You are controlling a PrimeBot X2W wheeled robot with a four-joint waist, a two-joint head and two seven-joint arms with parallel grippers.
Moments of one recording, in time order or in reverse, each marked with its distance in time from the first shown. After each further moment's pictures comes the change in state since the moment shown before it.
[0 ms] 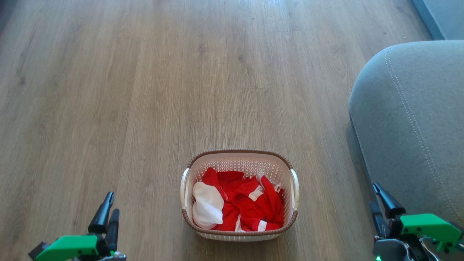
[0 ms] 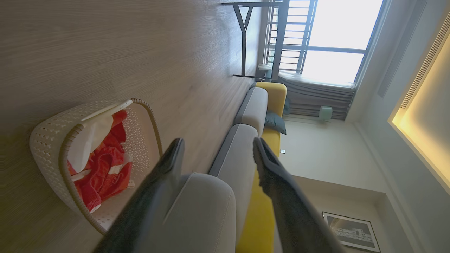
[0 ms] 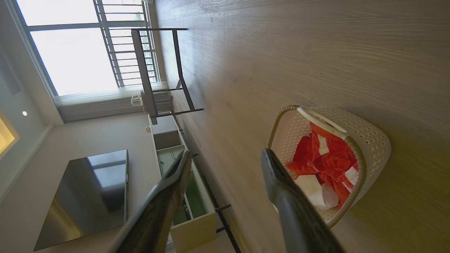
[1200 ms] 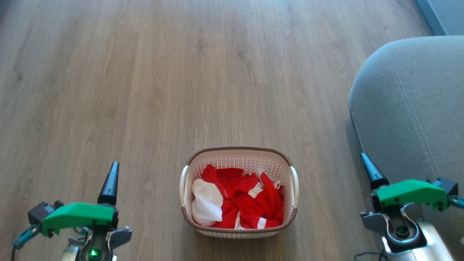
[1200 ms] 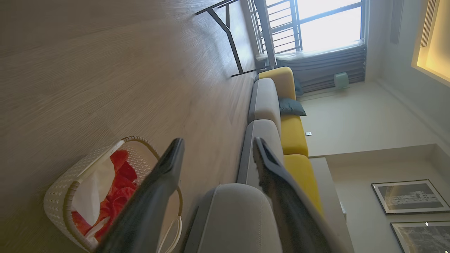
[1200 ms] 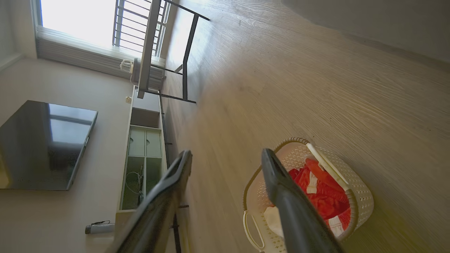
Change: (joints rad) left arm -0.119 0.013 -0.062 0.021 0.289 0.000 -0.103; right arm -0.129 -0.046 0.139 0.030 -0.274 0.000 -0.100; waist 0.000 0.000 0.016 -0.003
